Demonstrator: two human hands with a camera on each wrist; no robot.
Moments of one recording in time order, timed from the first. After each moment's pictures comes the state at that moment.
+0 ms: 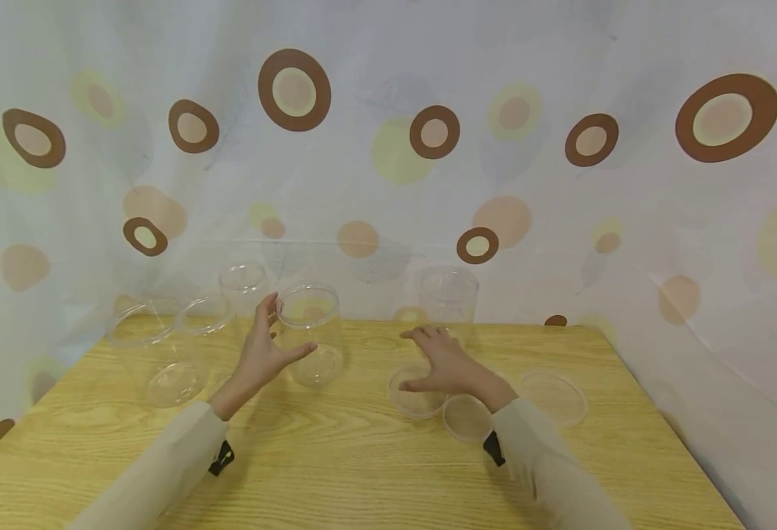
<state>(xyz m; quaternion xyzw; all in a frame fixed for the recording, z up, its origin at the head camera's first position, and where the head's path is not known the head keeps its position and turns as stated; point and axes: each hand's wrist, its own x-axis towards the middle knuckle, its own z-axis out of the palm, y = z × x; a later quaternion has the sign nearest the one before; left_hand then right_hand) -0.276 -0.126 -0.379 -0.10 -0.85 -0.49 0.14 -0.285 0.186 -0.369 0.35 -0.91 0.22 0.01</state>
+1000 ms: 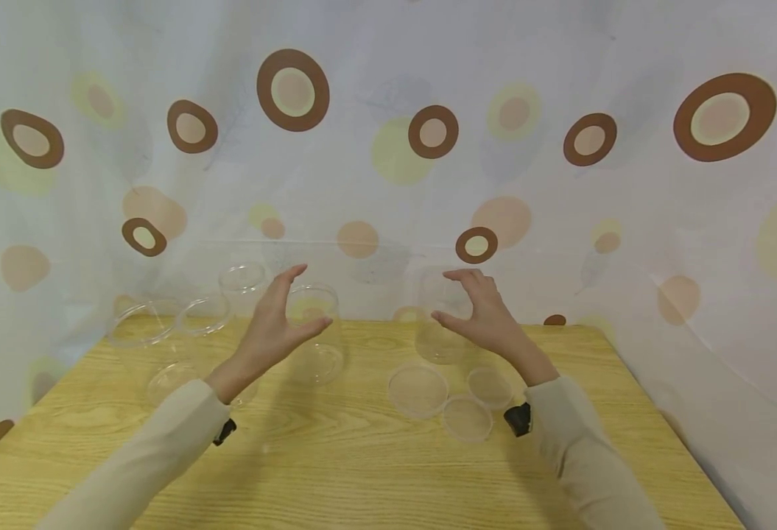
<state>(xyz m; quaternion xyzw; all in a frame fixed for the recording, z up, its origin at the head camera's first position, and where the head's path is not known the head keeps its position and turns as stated) -0.271 -0.102 -0.323 -0.20 -0.87 -0.37 0.23 -0.295 0.225 -0.310 0.29 -0.89 0.31 0.16</state>
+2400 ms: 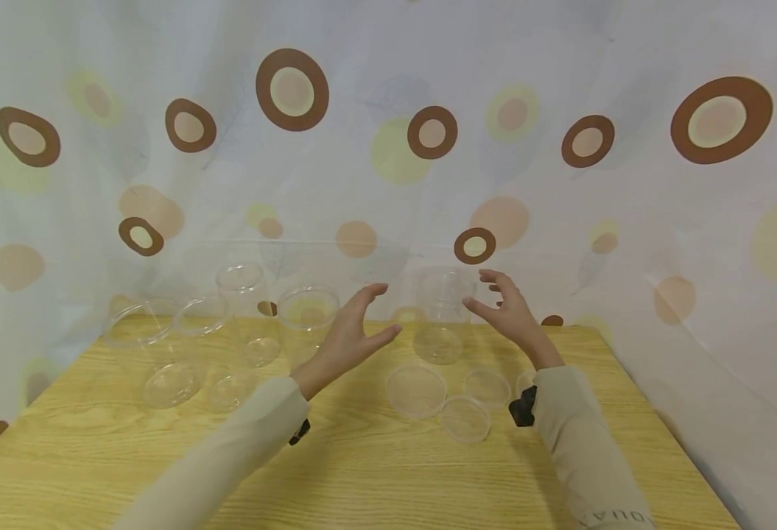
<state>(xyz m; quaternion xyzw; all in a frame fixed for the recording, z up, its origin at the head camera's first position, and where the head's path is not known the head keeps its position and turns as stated) -0.284 -0.011 -0.343 -0.27 -0.86 -0.39 0.17 -0.331 0.272 -0.336 0.17 -0.88 0.44 0.07</state>
